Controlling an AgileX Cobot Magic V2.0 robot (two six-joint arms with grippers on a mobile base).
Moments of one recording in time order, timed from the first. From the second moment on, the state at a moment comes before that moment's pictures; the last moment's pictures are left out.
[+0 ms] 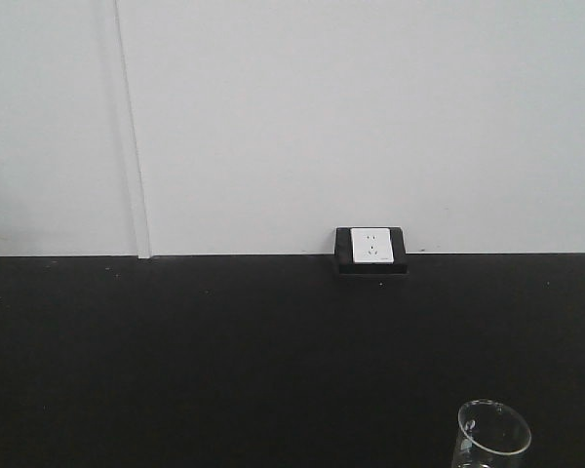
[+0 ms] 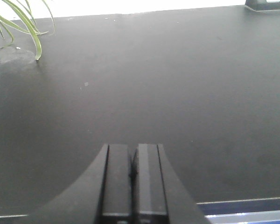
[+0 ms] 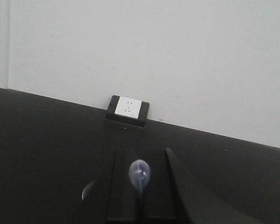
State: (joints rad) left arm -0.07 -0.01 0.03 -0.02 0.01 0.05; right arm -0.06 0.49 -0.22 -0.77 -0.26 0.55
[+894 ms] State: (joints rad) left arm -0.07 -0.01 0.03 -0.02 0.01 0.05; right arm -0.06 0.42 -0.16 -0.77 -0.24 0.55
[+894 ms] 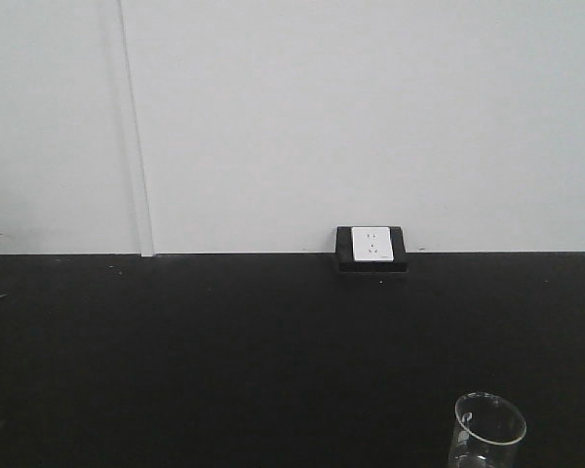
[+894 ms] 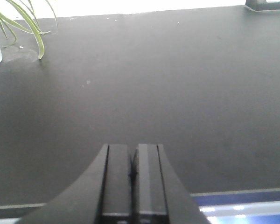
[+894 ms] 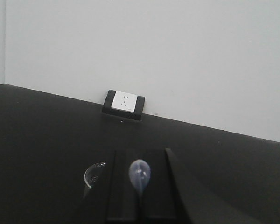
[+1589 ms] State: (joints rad) left arm -0.07 -0.01 0.03 -0.02 0.01 0.05; right arm -0.06 0.42 -0.16 -0.77 -0.24 0.55
